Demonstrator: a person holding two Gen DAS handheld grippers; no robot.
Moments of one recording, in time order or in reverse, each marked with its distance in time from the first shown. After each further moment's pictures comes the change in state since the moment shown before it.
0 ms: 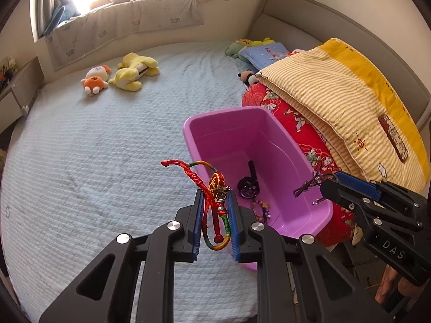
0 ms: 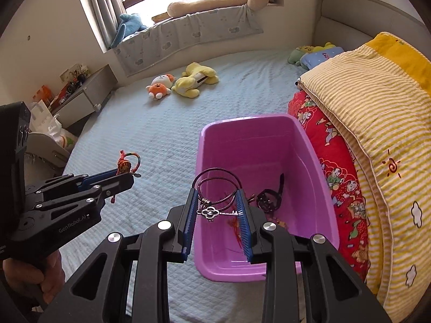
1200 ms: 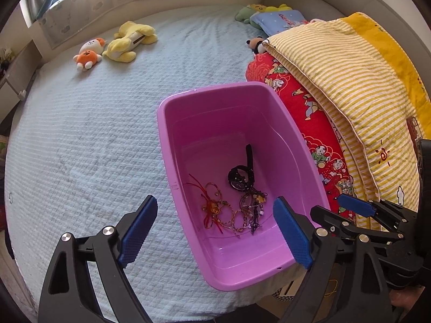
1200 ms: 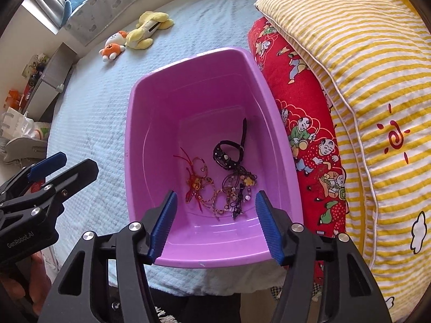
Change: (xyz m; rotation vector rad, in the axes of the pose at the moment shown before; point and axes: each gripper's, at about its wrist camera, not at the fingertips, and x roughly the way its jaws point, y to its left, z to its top) left arm 0.067 -0.052 0.041 -0.031 0.204 0.090; right arm 0.065 -0.096 0.012 0.162 0.367 -0.058
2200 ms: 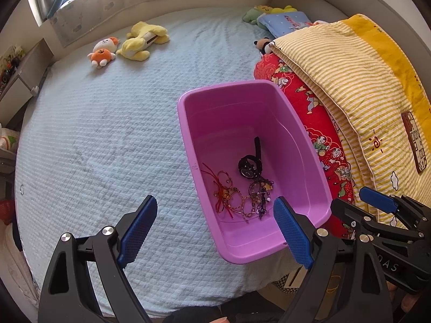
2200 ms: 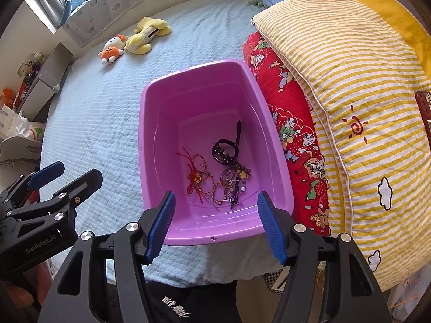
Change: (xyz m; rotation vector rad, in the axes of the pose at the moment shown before) left arm -0.041 0.012 -0.021 -0.008 0.006 0.040; right arm -0.056 0.033 -0.024 0.004 -0.048 -0.078
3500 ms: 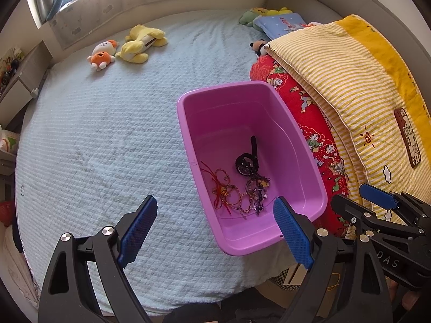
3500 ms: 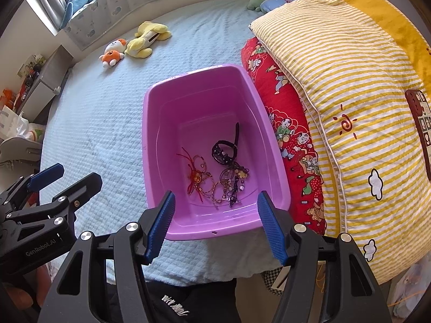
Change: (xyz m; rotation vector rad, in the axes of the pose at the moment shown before) left arm -0.016 0.000 -0.006 0.010 -0.007 -0.017; right arm -0.018 0.004 -0.008 0.006 -0.024 -0.015
